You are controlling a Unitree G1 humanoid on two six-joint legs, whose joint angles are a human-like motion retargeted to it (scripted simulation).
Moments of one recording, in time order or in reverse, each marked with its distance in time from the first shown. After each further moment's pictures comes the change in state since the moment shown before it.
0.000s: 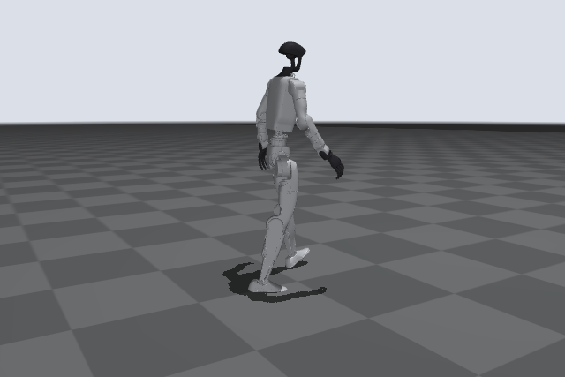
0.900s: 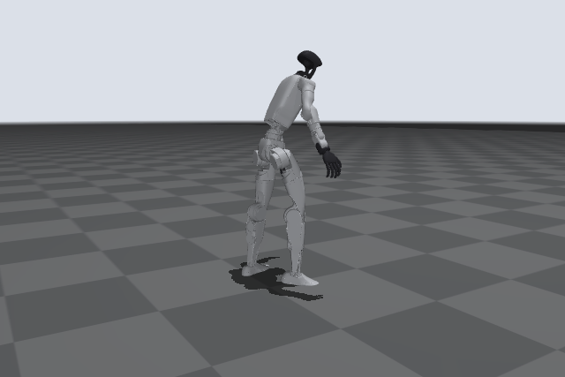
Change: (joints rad) left arm -0.485 0.070 -0.145 -0.043 -0.088 -0.017 0.104; right arm -0.050 -0.095 -0.220 0.230 0.389 0.035 -0.038; waist -0.127 -0.081 0.182; left_leg 0.098 -0.091 -0.088 0.075 -0.118 0.107; right_leg -0.563 -0.016 -0.142 0.097 0.355 0.000
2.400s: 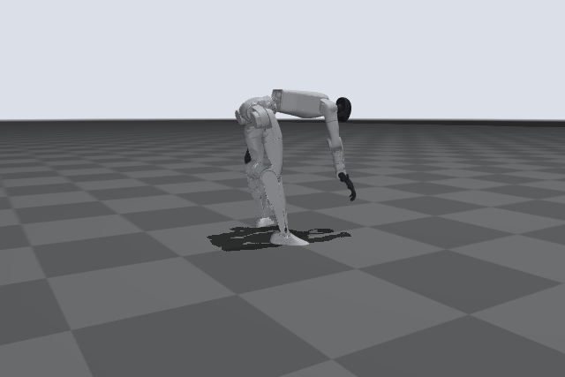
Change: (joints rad) left arm 0.074 0.069 -0.083 -0.509 -0.450 -0.241 -0.057; right arm -1.585 0.007 0.663 0.176 -0.283 -0.016 -0.192; waist 0.000 0.046 0.224; left_leg -1.239 0.026 -0.029 -0.075 0.453 -0.107; right_leg -0.851 -0.021 -0.076 -0.308 0.198 0.000
